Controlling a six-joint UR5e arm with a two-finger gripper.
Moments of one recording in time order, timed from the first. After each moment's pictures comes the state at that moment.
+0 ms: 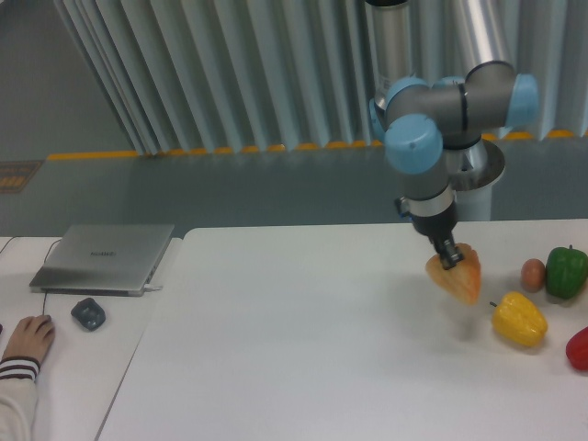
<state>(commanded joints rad) 2.31 -1.71 -1.63 -1.38 1.73 1.31</state>
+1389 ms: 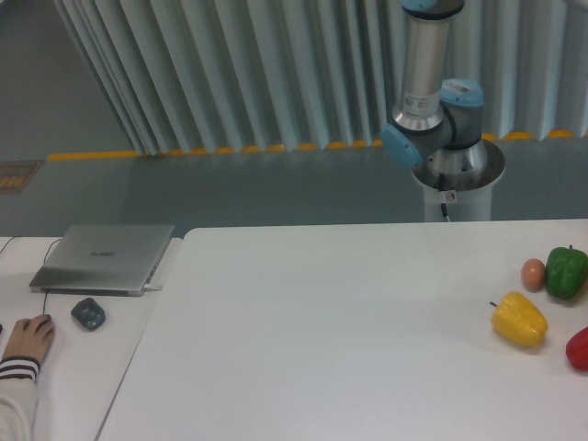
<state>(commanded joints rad) 2.92 -1.82 -1.56 -1.31 1.57 2.12</state>
